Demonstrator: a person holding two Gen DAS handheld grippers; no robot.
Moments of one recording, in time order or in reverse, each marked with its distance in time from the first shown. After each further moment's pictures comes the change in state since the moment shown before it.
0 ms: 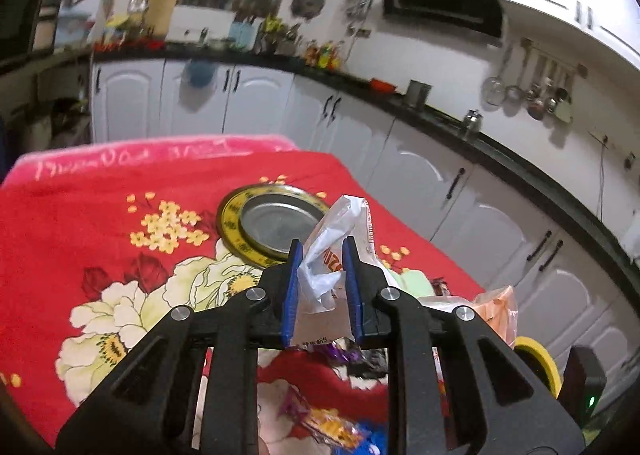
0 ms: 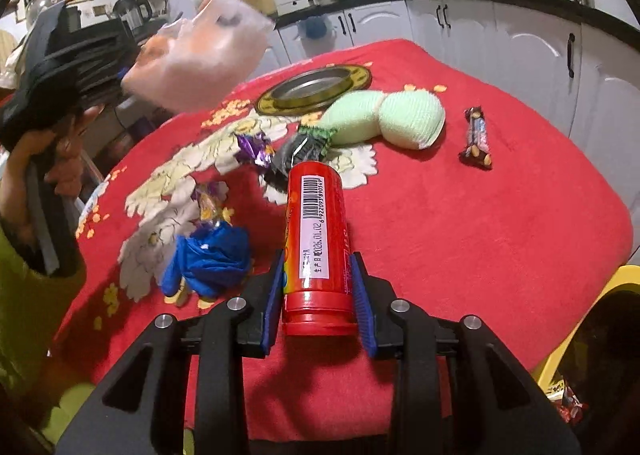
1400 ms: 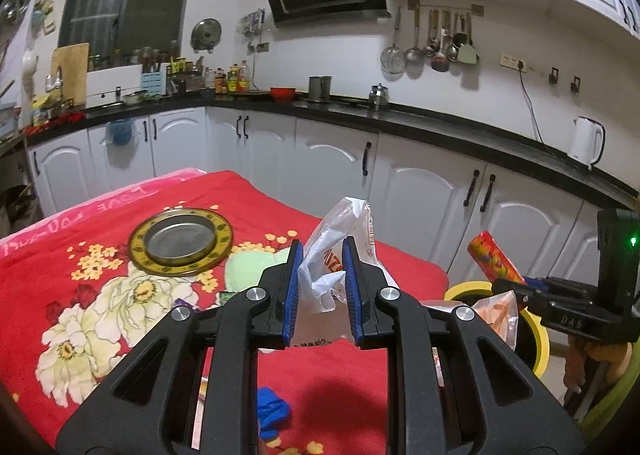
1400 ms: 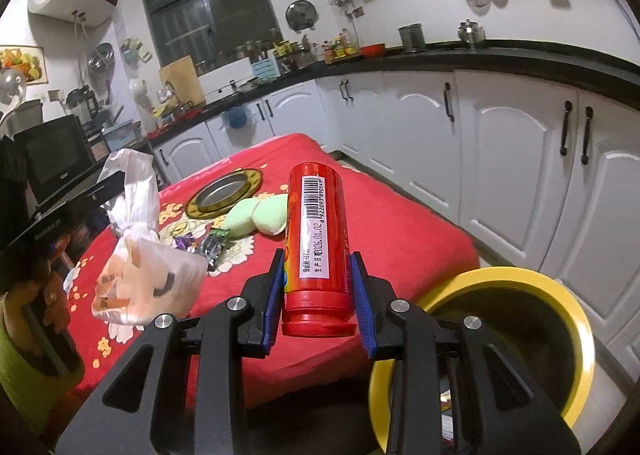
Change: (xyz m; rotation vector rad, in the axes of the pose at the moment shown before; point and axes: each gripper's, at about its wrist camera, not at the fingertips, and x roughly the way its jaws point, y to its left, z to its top) left arm -0.037 -0.129 -0.056 0.300 -0.034 -0.173; right arm -0.149 -0.074 -0.015 0.159 -0.288 -0.234
